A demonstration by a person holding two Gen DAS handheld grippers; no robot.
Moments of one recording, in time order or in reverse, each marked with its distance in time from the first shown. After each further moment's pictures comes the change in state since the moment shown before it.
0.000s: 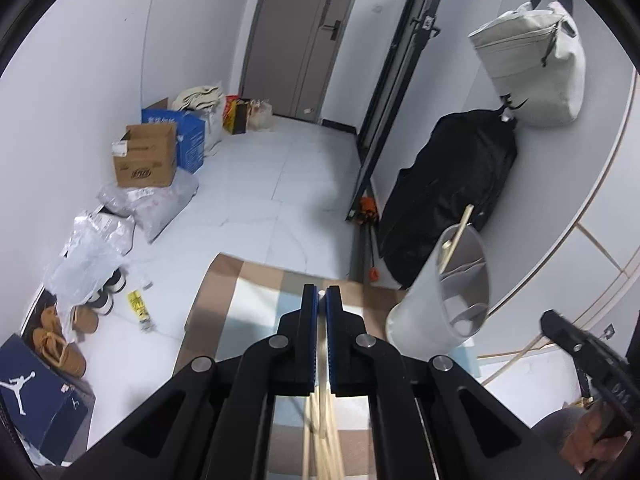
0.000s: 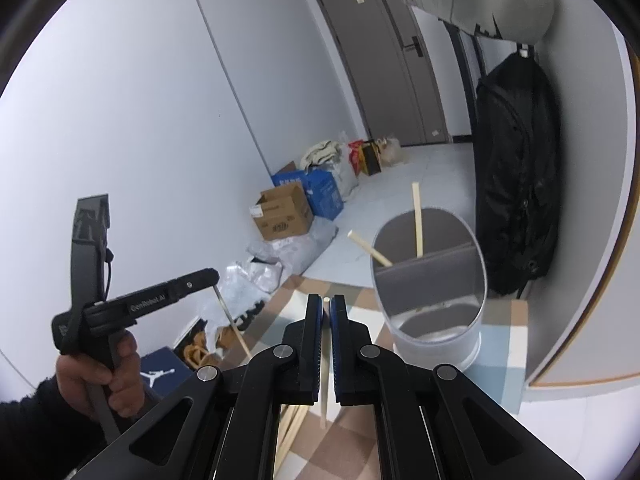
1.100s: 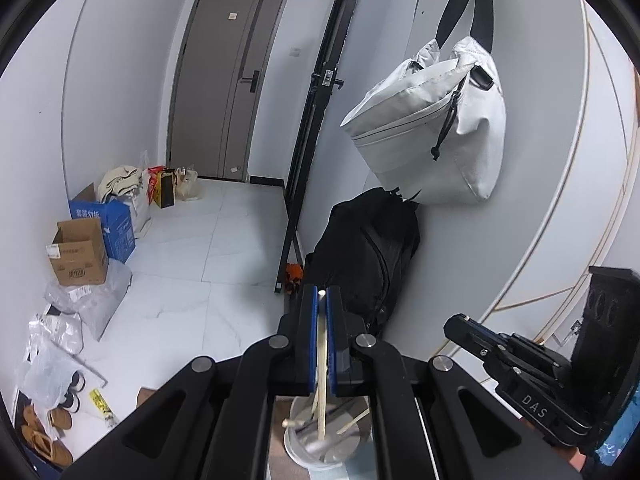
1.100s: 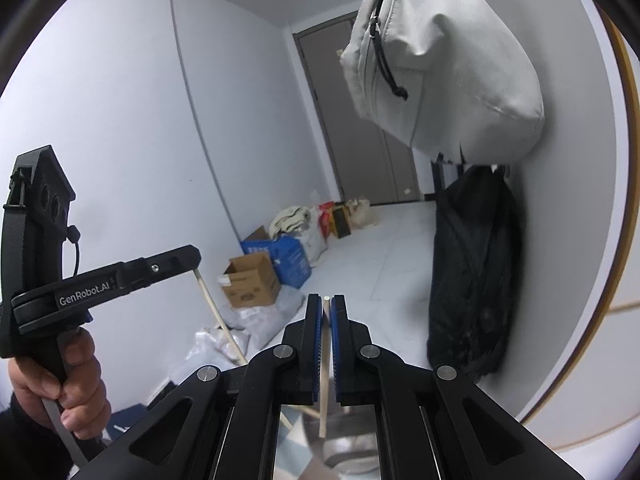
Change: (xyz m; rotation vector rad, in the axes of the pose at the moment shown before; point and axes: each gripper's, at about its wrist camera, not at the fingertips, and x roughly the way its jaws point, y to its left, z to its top) left arm -0.027 -0.110 0.119 0.148 -0.147 -0.183; right arm -0.032 -0.044 0.142 -0.021 -0.176 -0.111
